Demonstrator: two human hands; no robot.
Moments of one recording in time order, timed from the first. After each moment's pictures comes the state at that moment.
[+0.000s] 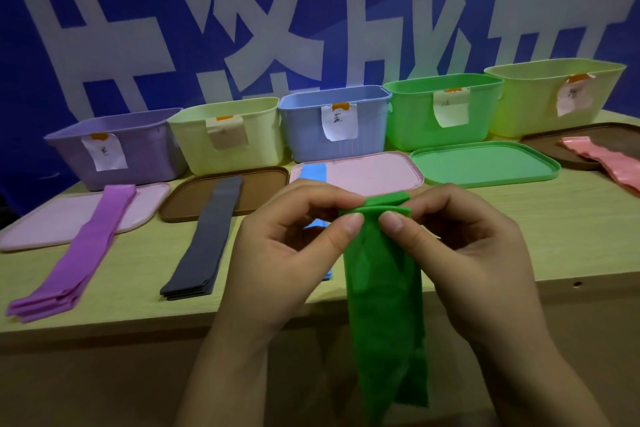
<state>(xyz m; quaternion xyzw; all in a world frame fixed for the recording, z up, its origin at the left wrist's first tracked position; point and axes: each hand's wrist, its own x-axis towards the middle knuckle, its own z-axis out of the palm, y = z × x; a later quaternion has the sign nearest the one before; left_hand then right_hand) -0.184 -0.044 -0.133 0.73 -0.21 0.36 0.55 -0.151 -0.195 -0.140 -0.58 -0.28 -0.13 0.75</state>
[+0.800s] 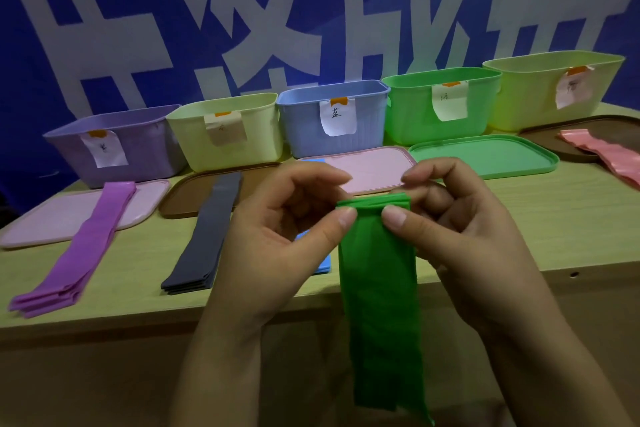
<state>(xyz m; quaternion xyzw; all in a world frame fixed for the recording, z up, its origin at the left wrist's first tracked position) -0.186 -0.039 -0.131 0.70 -0.23 0.33 0.59 -0.145 -0.204 -0.134 -0.52 -0.29 0.02 0.80</state>
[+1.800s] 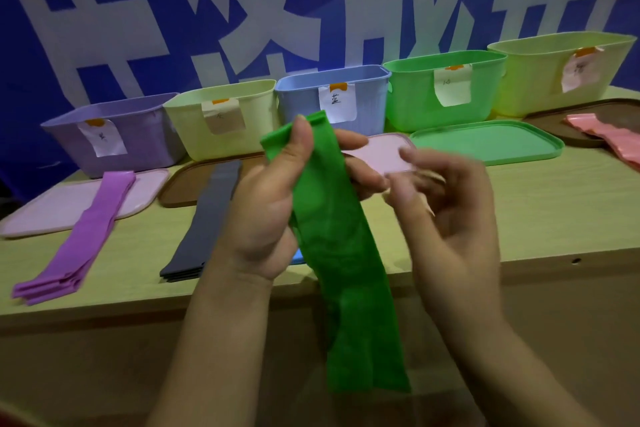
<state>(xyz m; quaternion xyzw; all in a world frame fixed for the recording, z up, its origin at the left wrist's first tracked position) -0.165 -0.046 -0.115 0.57 -0.16 0.09 0.80 -0.145 -0.182 -0.163 -0.54 -0.30 -0.22 0.76</state>
